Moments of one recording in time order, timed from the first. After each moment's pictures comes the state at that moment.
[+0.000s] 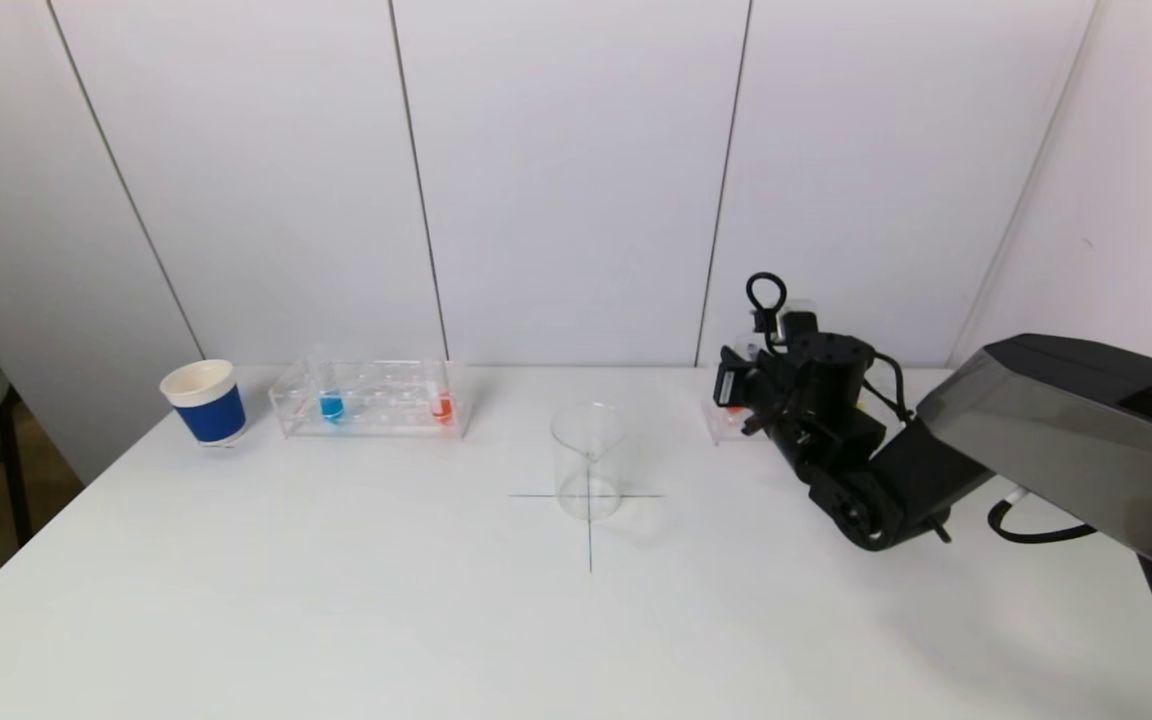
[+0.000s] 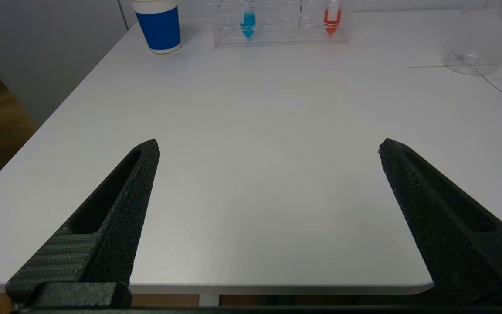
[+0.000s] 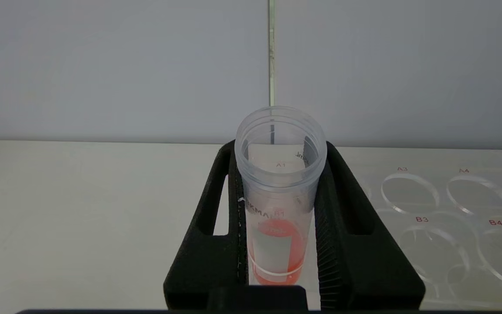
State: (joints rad) left arm 0.00 0.00 -0.04 0.08 0.00 0.01; right arm 0.36 2.36 -1.10 -1.19 -0.28 0.09
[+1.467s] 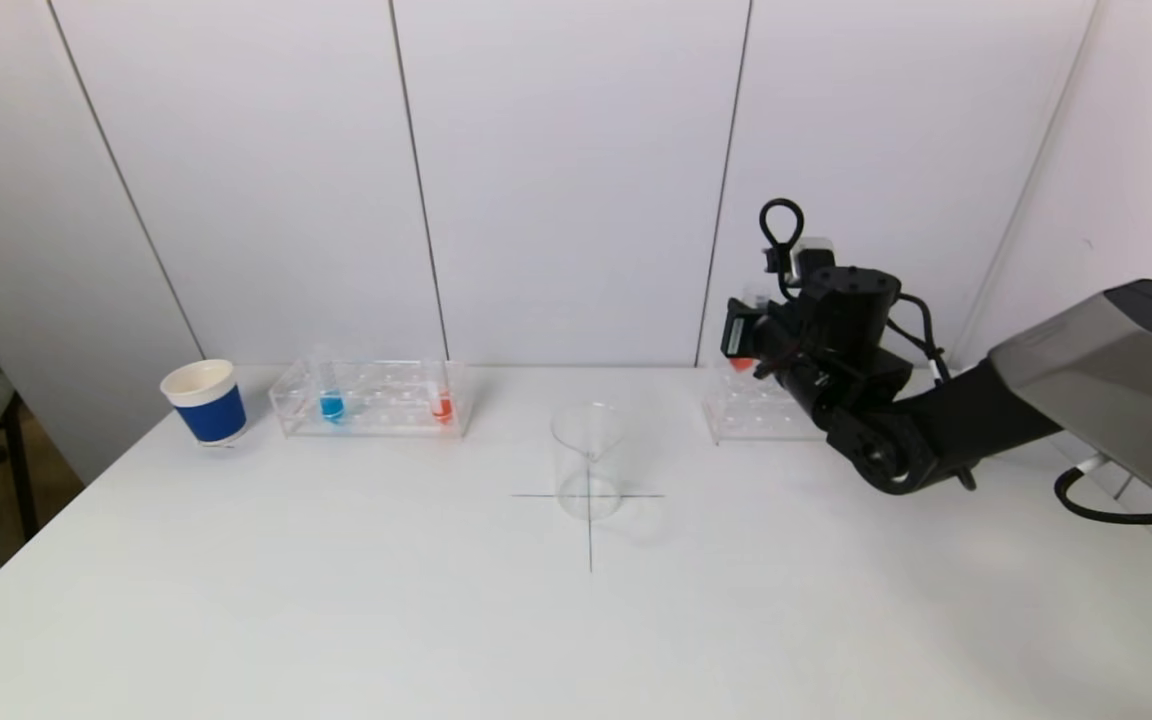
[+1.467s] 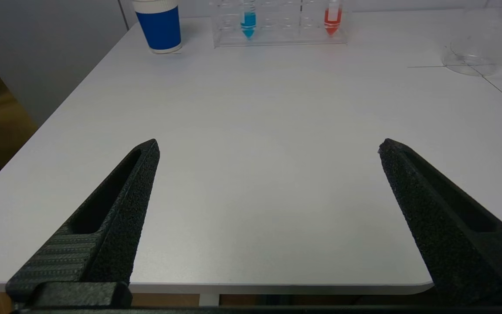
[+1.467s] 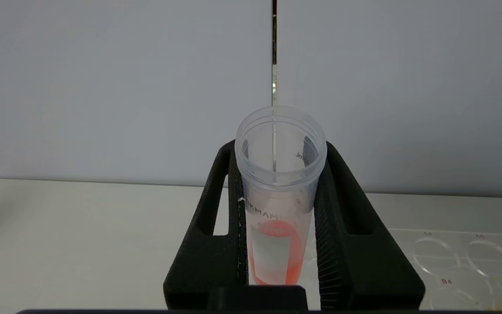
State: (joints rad) left arm 0.00 0.00 -0.03 0.08 0.00 0.01; right arm 0.35 2.23 -1.20 -0.98 -0.28 0.08
